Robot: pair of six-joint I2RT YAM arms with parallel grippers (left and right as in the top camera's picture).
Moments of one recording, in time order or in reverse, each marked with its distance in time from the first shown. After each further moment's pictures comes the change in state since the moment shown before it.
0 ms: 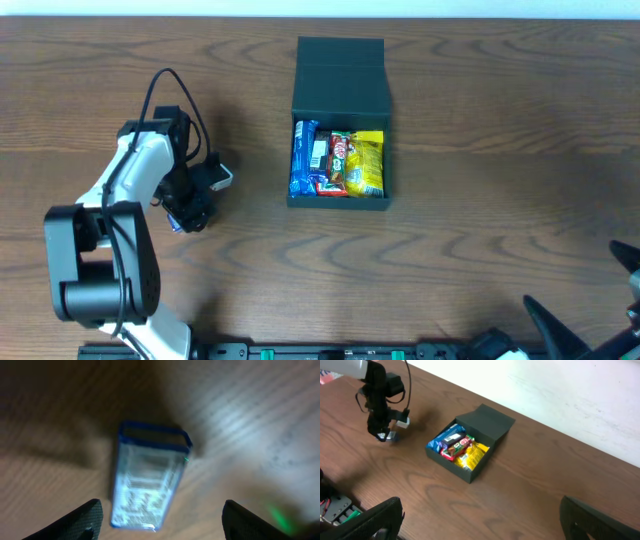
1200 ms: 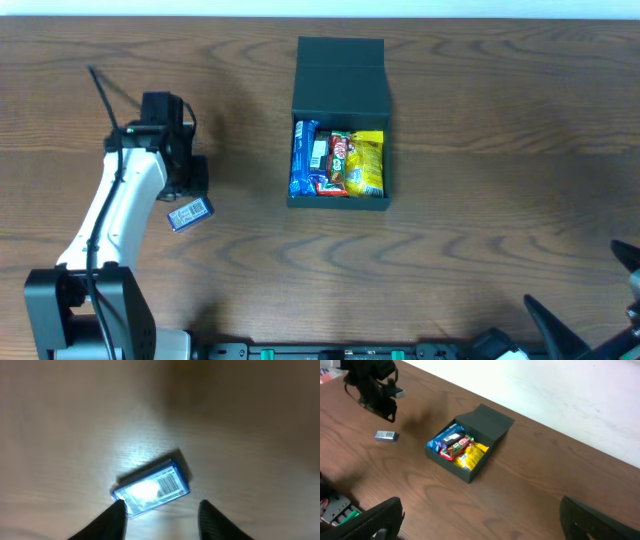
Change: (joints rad) left arm -0.031 -0.225 0.000 0.096 0.013 -0.825; right arm 0.000 0.000 0.000 0.000 0.003 -0.003
